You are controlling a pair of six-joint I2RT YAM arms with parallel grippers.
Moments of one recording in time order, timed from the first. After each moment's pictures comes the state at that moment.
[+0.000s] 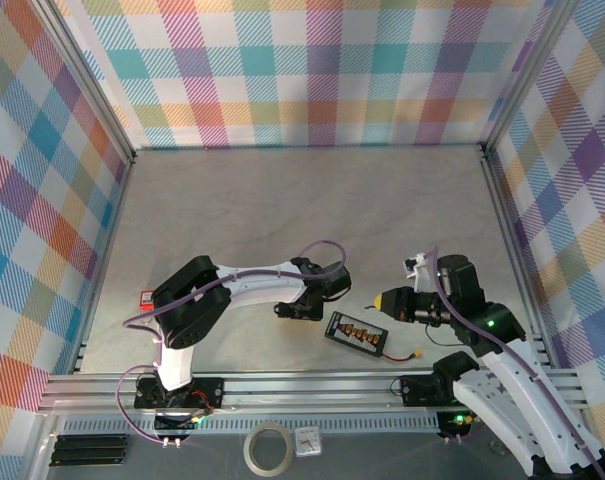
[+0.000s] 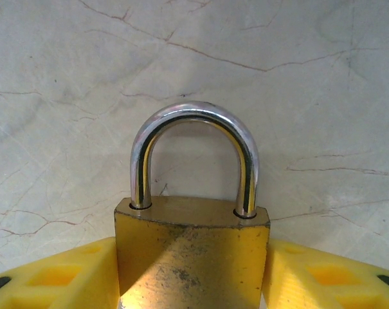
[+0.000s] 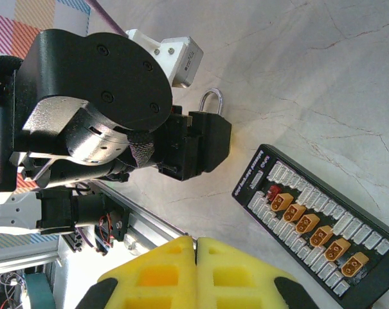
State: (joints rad) left arm -1.05 1.91 1.24 -0.90 -0.22 -1.00; right arm 0.41 0.58 0.63 -0.81 -0.57 0.62
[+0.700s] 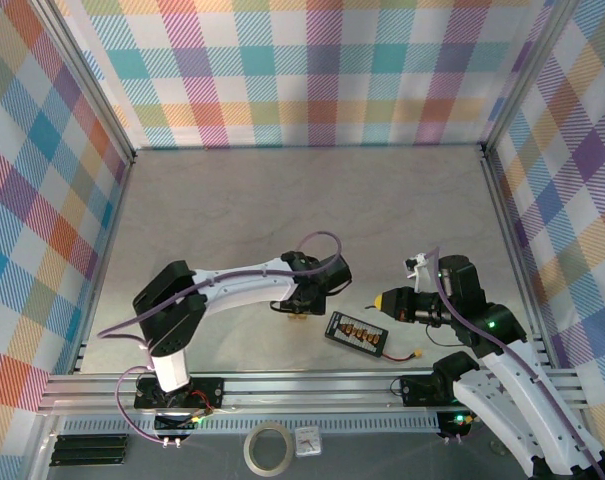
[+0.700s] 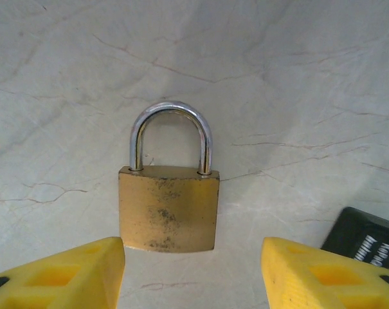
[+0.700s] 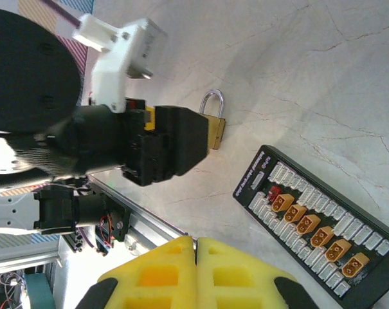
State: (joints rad) left arm -1.06 1.81 1.28 -0.94 -0.21 -1.00; right arm 0.41 0.57 0.63 -0.81 -0.57 0.62
